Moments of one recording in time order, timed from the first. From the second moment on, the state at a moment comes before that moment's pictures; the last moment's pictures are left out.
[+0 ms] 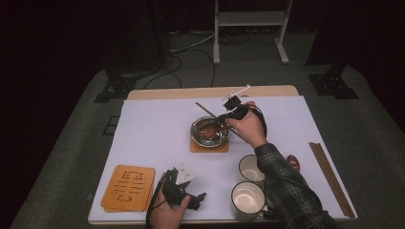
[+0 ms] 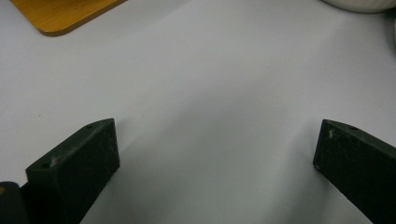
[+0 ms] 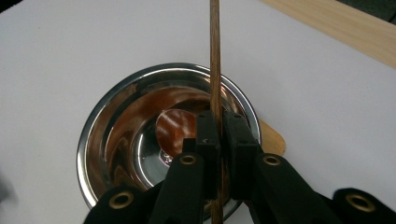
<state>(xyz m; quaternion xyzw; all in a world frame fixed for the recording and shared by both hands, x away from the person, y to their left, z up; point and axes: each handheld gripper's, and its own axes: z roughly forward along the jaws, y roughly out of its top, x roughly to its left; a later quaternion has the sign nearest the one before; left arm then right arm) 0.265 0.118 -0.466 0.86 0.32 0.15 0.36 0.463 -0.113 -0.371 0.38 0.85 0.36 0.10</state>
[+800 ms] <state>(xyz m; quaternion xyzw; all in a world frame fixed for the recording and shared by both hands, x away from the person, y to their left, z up) 0.264 0.118 -0.466 0.86 0.32 0.14 0.36 0.466 -0.104 -0.385 0.38 0.85 0.34 0.10</state>
